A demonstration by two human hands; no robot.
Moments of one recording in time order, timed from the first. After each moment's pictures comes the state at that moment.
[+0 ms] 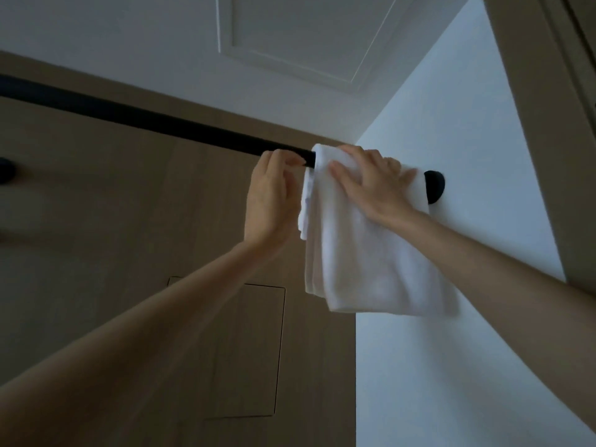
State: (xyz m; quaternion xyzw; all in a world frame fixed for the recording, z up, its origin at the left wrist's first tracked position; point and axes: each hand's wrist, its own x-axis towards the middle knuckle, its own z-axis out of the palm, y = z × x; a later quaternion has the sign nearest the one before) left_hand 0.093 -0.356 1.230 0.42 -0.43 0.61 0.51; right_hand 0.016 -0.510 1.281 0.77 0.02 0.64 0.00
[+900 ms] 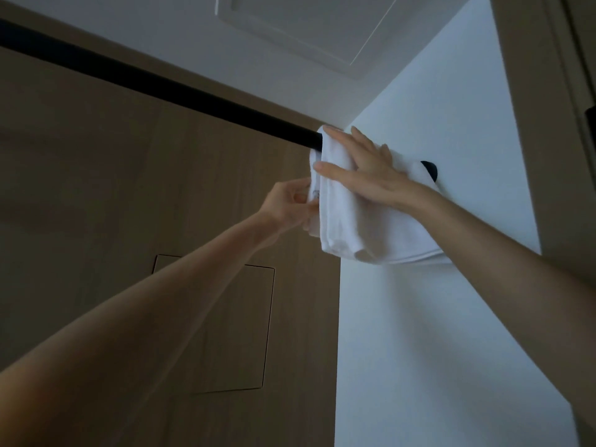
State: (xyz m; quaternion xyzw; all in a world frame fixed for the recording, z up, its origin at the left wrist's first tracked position) left_hand 0.113 -0.357 1.219 0.55 -0.57 0.21 0.58; right_hand 0.001 -0.475 1.274 0.86 -0.01 0.50 -0.01
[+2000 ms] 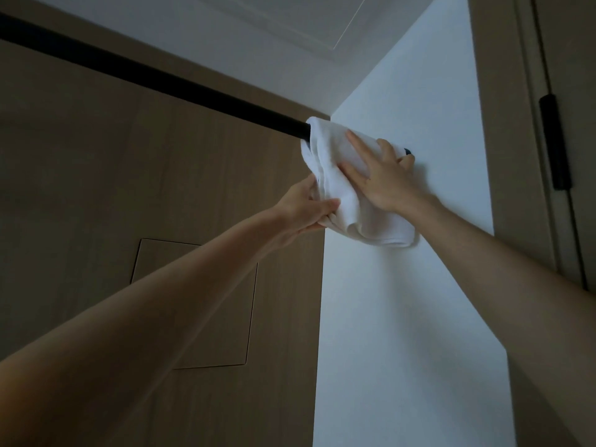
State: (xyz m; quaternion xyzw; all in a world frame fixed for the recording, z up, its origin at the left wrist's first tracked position) left_hand 0.058 -0.382 1.199 0.54 -0.57 0.01 0.62; right_hand -0.026 -0.534 1.255 0.83 -0.18 0.52 0.08
